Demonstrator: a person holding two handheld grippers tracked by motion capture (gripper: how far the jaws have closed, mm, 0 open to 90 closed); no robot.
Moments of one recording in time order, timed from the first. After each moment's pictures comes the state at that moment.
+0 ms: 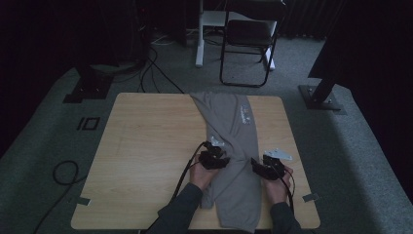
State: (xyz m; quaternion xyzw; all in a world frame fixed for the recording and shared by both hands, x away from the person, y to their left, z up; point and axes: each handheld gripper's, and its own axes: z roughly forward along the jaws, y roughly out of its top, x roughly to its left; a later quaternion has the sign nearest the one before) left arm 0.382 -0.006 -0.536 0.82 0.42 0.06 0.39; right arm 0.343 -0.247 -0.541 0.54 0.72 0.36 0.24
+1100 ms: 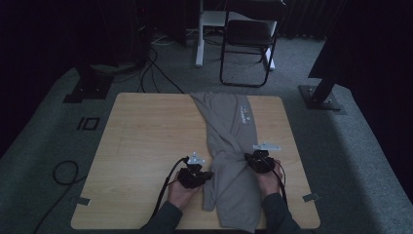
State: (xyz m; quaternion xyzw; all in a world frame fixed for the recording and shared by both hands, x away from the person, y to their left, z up) left arm 0.310 0.050 -0.515 0.82 0.38 0.02 0.42; right arm 0.363 -0.223 -0.537 0.51 0.76 0.37 0.18
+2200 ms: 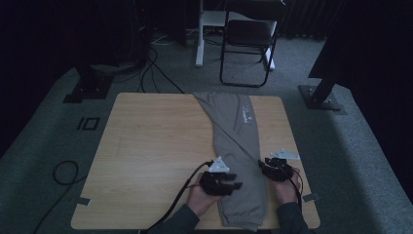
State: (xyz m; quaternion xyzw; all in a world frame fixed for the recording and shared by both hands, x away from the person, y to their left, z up) left arm 0.309 0.003 -0.506 0.82 0.32 0.04 0.46; right arm 0.333 -0.271 -0.538 0.52 0.75 0.35 0.22
